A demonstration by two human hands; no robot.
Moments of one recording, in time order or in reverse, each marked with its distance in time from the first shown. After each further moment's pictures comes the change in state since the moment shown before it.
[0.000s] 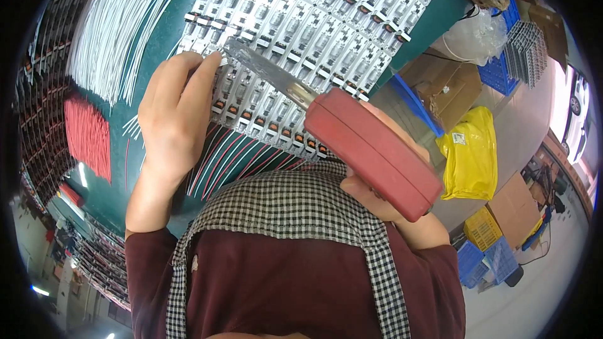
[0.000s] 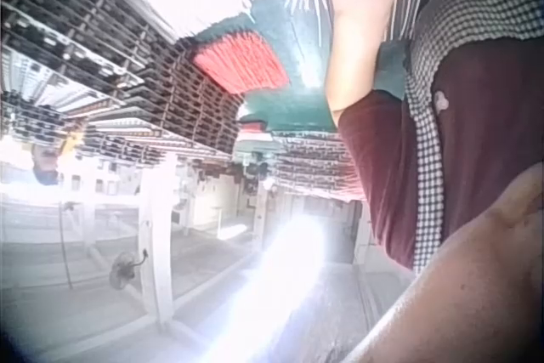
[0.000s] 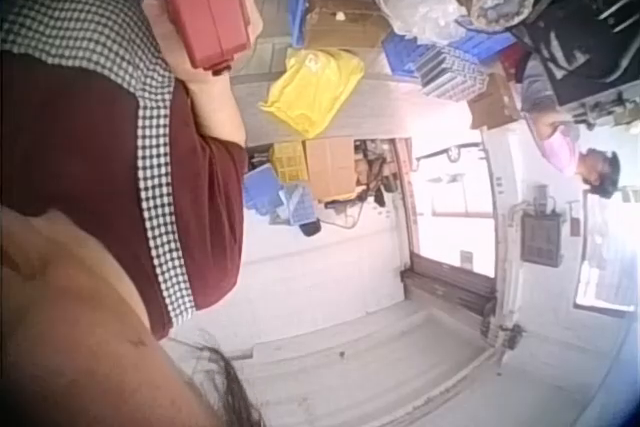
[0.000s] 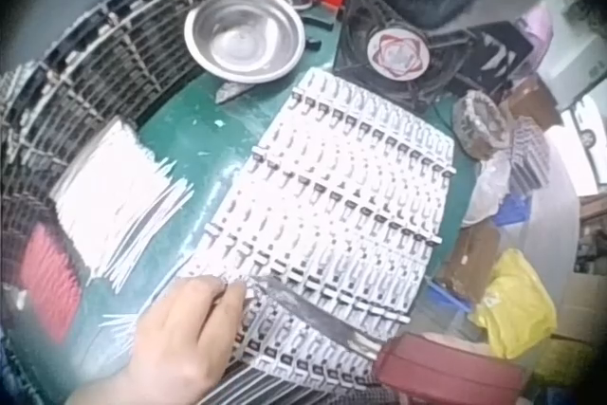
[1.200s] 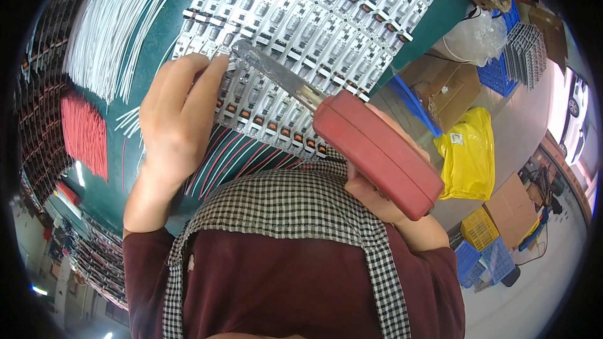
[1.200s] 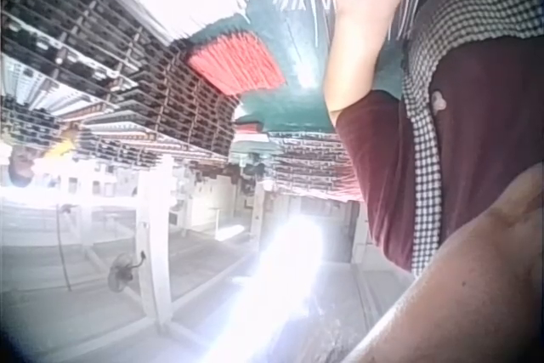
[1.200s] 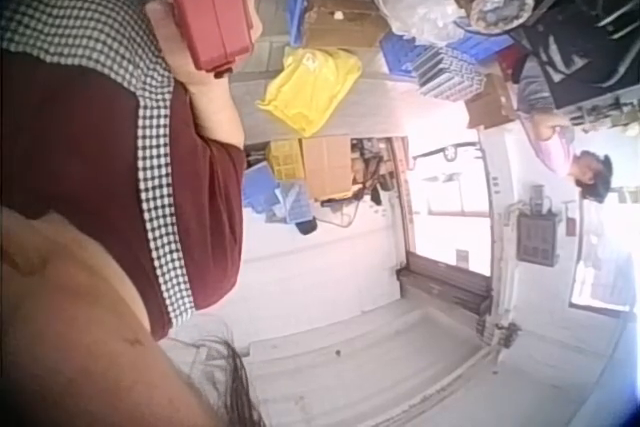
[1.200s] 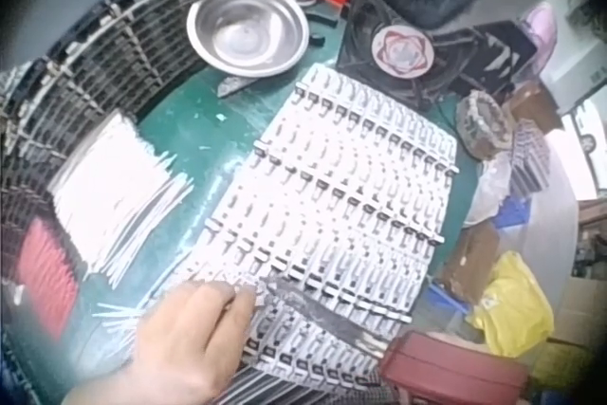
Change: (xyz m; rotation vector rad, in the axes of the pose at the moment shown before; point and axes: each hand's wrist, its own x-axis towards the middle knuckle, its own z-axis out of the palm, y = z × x) left_hand 0.001 0.004 0.004 0.008 0.036 0.026; right_hand -0.004 0.003 0.001 0.090 0.052 0.099
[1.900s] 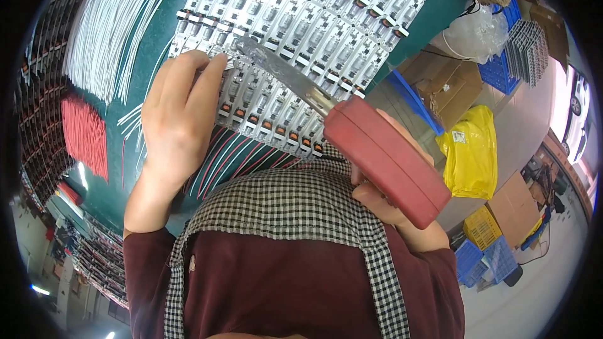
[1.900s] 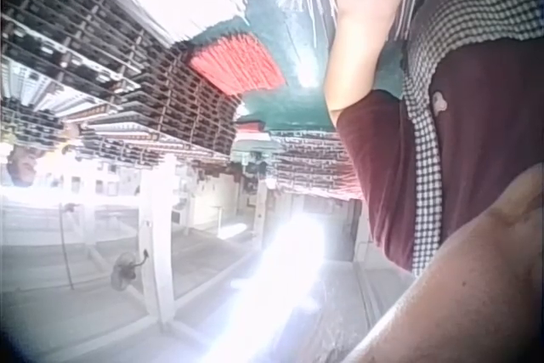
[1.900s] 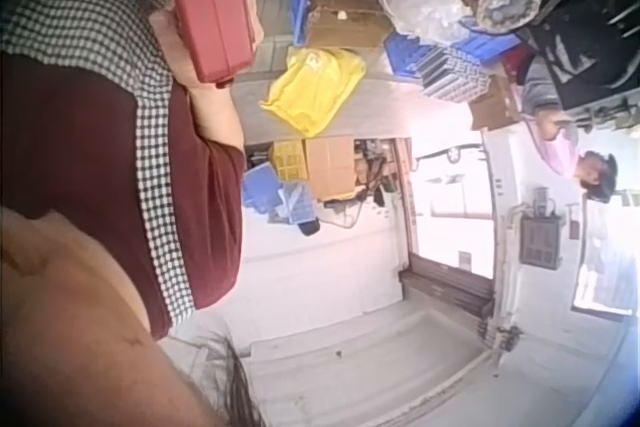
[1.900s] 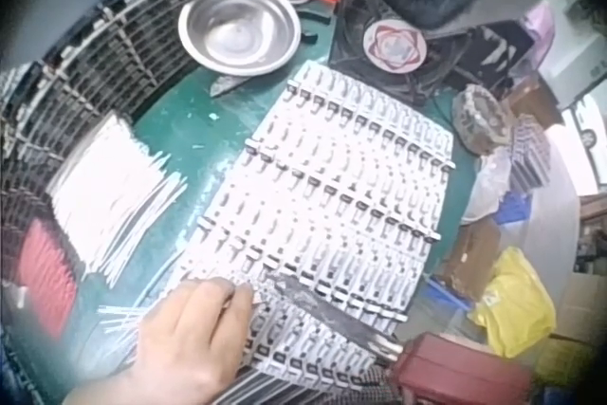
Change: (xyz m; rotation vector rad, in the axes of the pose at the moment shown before) left_hand 0.002 0.006 0.003 0.023 -0.015 0.012; right_hand 0.001 -0.006 0.005 0.319 0.010 -0.055
